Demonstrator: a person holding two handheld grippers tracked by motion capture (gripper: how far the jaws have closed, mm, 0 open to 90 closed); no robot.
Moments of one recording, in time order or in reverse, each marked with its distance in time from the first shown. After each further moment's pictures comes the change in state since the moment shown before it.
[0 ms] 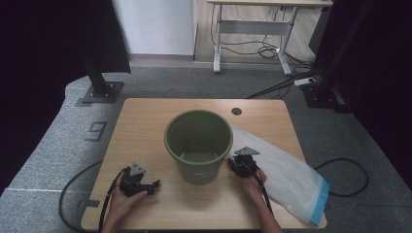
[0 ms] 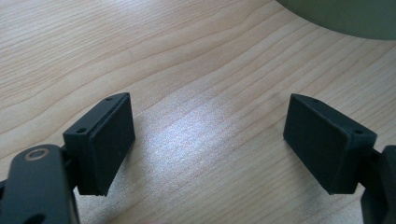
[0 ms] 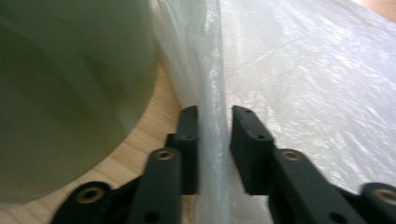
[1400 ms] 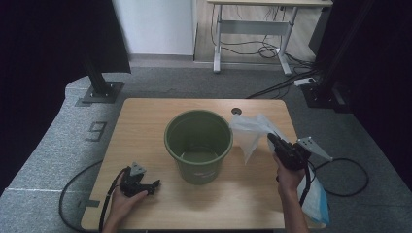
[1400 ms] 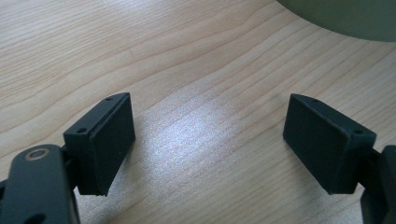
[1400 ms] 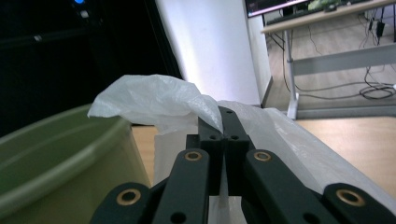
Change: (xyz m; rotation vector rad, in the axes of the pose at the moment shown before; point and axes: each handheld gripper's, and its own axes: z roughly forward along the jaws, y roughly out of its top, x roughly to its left) left arm -0.001 0.000 0.000 0.000 0.006 -0.006; right arm -0.066 0.039 -0.157 -0.606 0.049 0.283
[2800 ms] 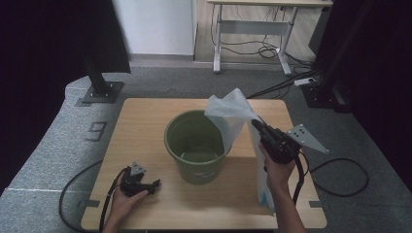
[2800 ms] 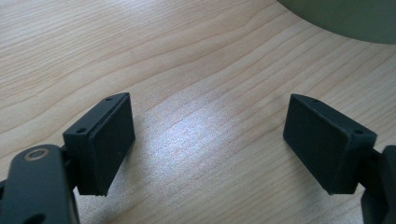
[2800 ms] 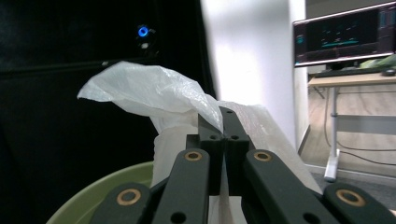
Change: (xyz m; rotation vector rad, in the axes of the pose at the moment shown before) left arm 0.000 0.001 0.001 0.002 0.005 -0.007; right arm 0.084 0.058 -0.001 -0.128 0.173 -0.126
